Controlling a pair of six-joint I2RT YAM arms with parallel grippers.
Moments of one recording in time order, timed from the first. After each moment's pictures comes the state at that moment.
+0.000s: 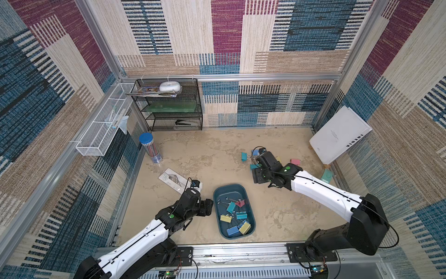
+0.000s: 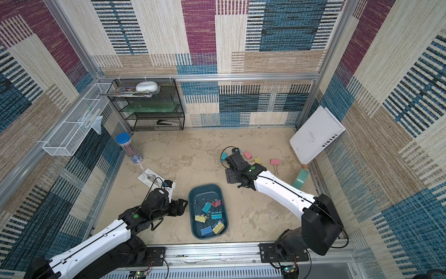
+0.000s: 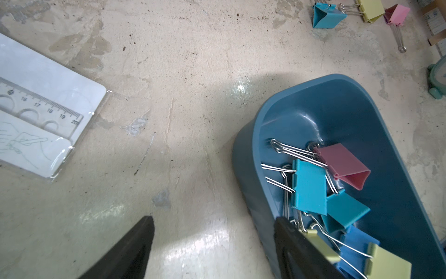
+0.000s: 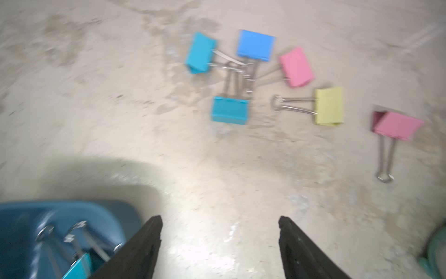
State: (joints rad) left arm -0.62 0.83 0.39 -0.36 -0.03 -0.51; right arm 0.62 1.41 1.04 -0.61 0.34 0.40
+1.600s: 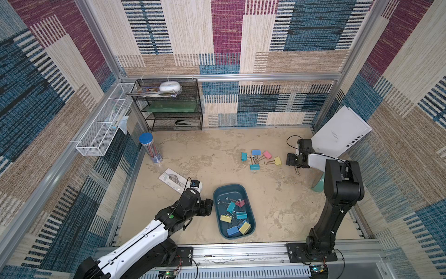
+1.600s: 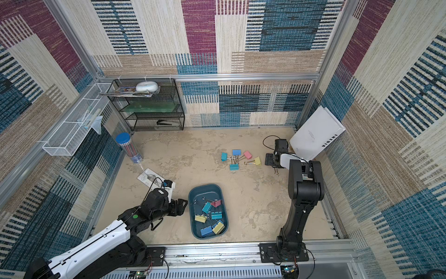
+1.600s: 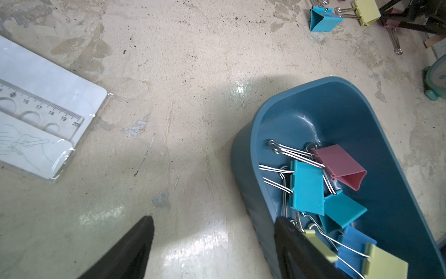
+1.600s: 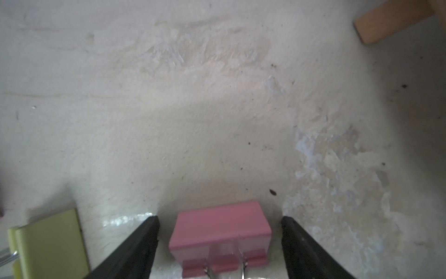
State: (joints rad) left arm -0.62 0.82 0.39 -0.36 -0.03 -0.51; right arm -0.05 1.95 1.18 -0.20 0.08 0.07
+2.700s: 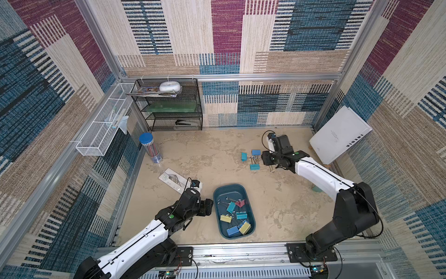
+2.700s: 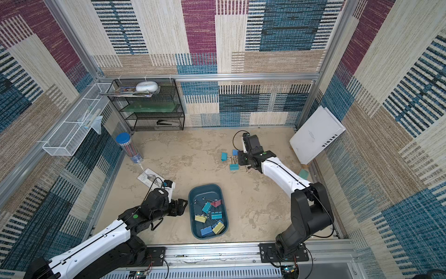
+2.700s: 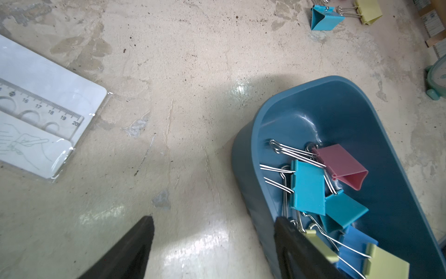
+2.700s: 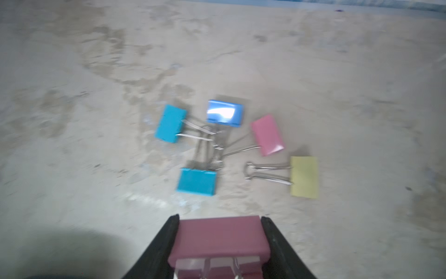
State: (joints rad) left arm -0.62 0.83 0.39 -0.36 -0.03 -0.51; right arm 0.50 1.54 1.16 -0.41 0.07 0.22
